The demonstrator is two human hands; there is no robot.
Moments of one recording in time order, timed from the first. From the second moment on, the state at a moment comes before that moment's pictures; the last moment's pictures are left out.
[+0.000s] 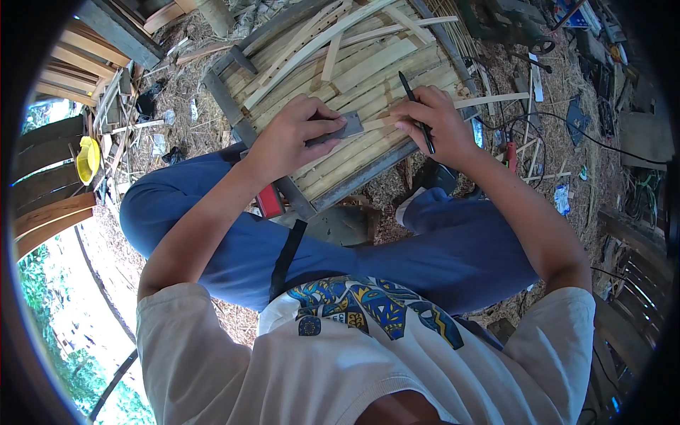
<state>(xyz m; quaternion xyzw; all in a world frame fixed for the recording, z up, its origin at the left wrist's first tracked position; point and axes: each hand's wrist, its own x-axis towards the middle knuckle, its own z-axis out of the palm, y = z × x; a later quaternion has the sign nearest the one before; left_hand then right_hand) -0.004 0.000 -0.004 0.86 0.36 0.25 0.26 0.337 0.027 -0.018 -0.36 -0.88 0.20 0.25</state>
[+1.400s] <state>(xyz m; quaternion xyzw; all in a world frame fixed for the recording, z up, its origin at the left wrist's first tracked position) 0.000 -0.002 0.002 0.86 0.36 0.25 0.26 0.335 0.025 -0.021 -0.36 -0.87 0.19 0.27</state>
